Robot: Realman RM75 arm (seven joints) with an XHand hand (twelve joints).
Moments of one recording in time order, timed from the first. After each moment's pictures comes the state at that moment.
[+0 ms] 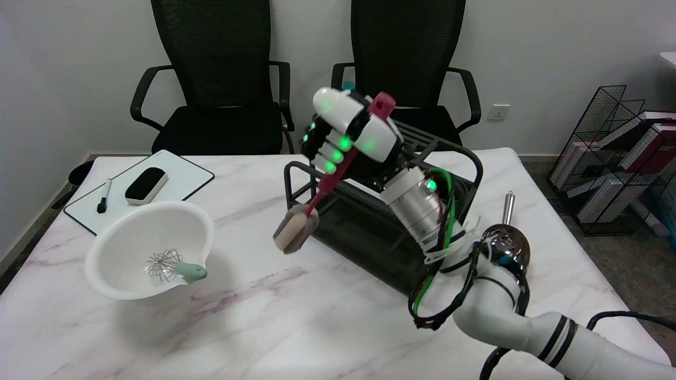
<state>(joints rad) 0.10 -1.15 -2.07 1.57 0.49 0.63 1.92</state>
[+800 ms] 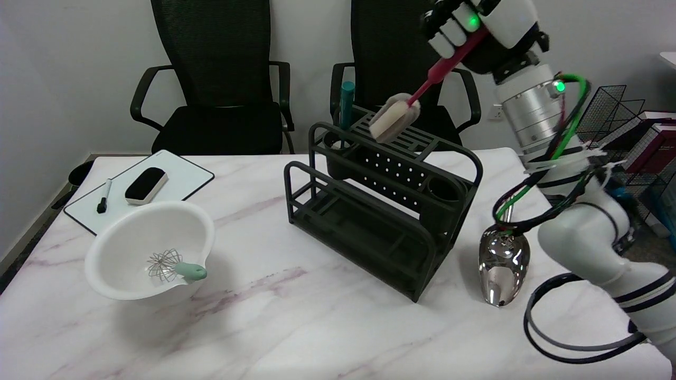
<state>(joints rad) 0.07 -0.97 -1.57 1.81 0.54 0.43 1.92</state>
